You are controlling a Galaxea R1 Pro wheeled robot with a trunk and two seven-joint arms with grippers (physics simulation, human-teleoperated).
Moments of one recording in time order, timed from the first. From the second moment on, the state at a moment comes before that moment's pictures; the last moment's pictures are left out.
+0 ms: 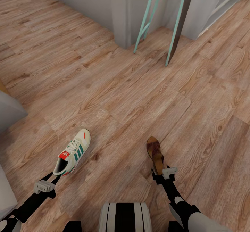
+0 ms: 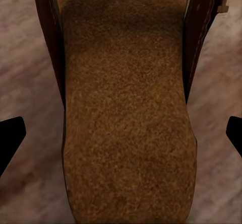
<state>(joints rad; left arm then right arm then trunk) -0.19 0.27 0.30 -0.94 0.21 -0.33 -0.73 -0.64 0.01 -0.02 -0.18 0.23 -0.63 -0.05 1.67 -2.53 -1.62</state>
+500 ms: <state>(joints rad) -0.19 0.27 0.30 -0.94 0.21 -0.33 -0.73 -0.64 0.01 -0.02 -0.18 0.23 -0.63 -0.05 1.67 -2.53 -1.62</state>
